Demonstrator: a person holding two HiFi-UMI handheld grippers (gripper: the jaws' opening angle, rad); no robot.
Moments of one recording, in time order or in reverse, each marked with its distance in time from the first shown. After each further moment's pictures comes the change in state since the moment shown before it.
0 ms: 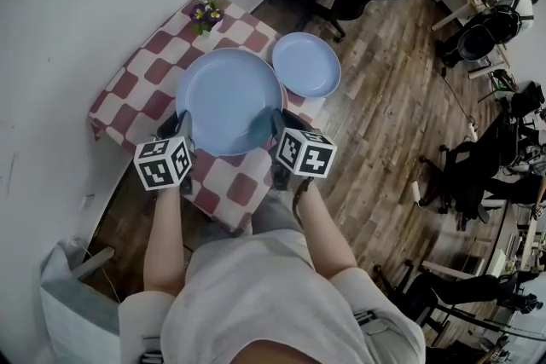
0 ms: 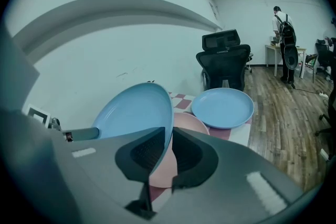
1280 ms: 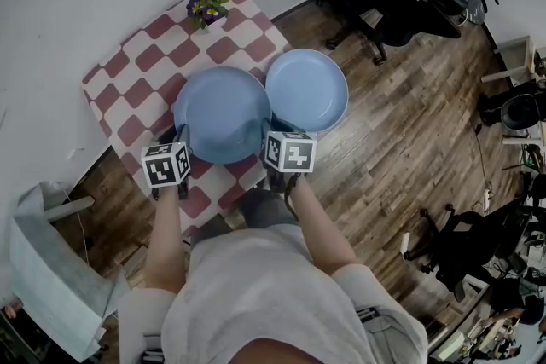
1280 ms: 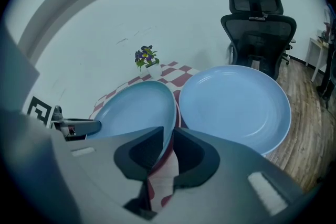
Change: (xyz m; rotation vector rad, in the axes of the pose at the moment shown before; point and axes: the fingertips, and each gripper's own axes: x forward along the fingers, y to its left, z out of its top) left arm 0.076 -0.025 -0.084 -0.136 0.209 0.347; right arm 0.105 -0.089 -0.019 -0.211 0.367 0.225
